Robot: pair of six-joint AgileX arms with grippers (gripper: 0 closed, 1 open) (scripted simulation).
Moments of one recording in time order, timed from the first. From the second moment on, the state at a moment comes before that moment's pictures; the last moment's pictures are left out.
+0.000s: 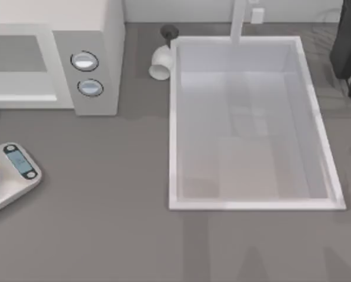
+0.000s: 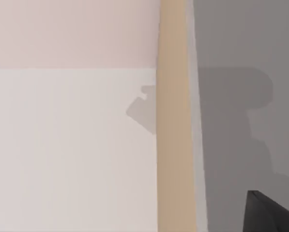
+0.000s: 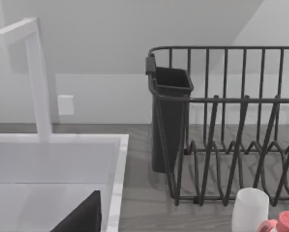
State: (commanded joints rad) left arm 1.03 1.84 1.10 -0.36 0.67 0.91; right arm 0.00 0.00 0.00 0.00 0.00 0.00
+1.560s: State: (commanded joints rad) left arm 0.58 1.26 0.47 -0.10 0.42 0.45; right arm 0.00 0.00 0.00 0.00 0.00 0.00
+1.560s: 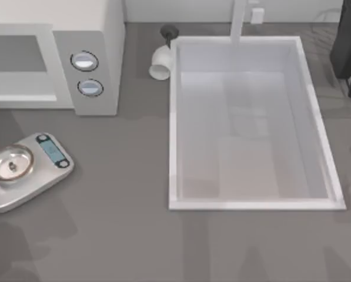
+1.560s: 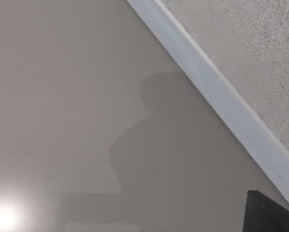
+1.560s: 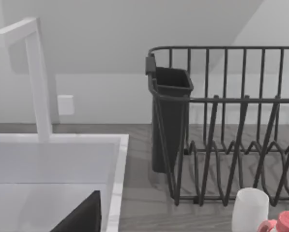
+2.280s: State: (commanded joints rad) left arm 0.15 1.09 0.39 -0.09 0.09 0.15; right arm 0.00 0.00 0.00 0.00 0.00 0.00
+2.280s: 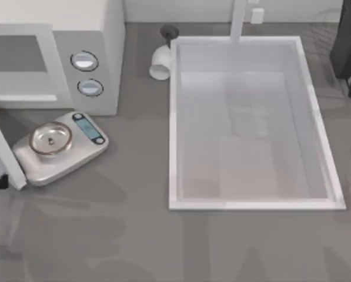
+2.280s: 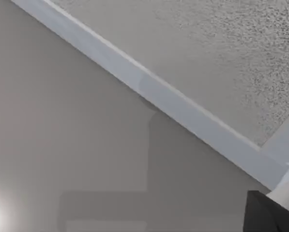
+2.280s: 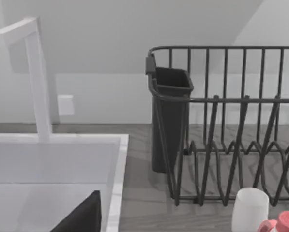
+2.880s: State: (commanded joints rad) left arm 0.09 1.13 0.43 -0.06 0.04 0.10; right arm 0.00 0.00 0.00 0.00 0.00 0.00
